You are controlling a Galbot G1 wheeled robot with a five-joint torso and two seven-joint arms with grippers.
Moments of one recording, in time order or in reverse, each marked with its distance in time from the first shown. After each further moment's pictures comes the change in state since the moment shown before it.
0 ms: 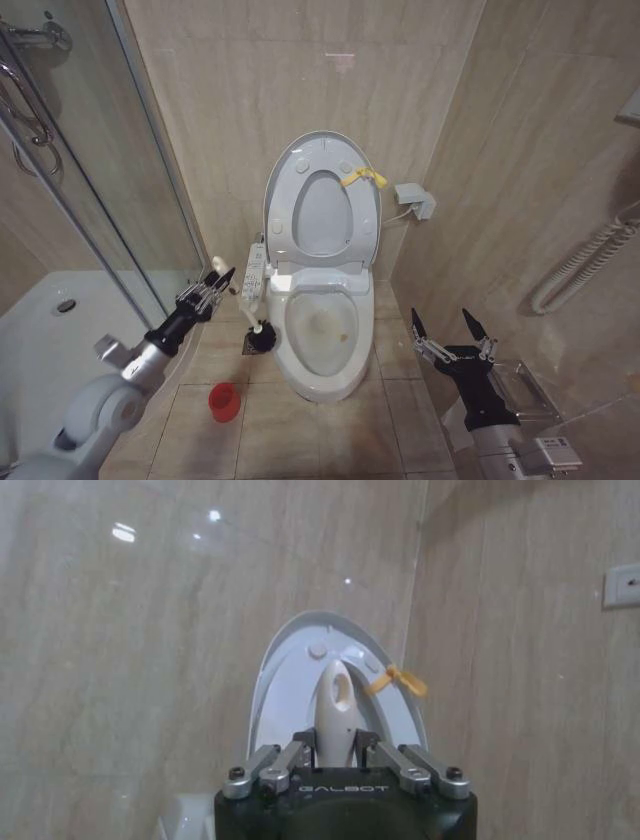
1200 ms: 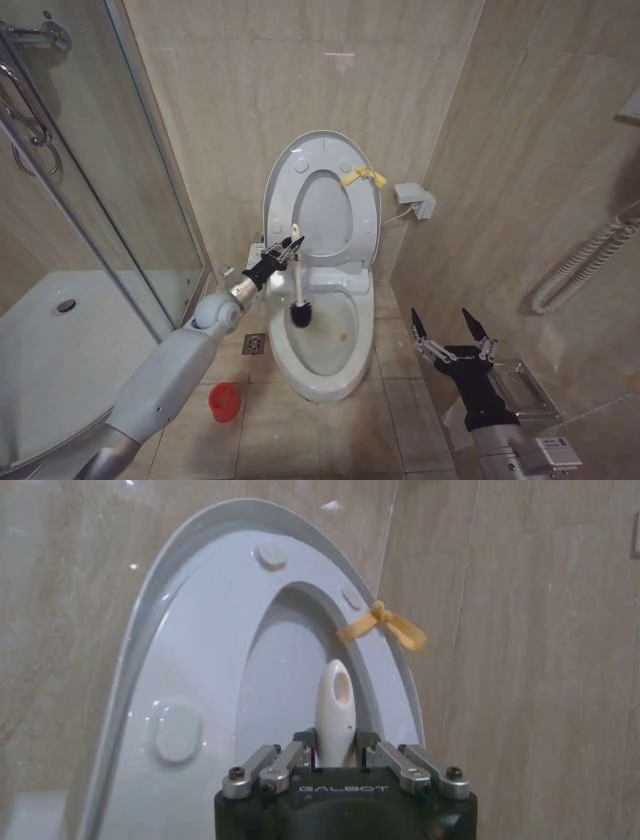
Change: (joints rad) left arm -0.687 -0.244 0.559 0.569 0.035 -0.027 0.002; right arm 0.000 0.000 0.000 0.000 0.000 0.000 0.000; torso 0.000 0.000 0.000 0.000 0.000
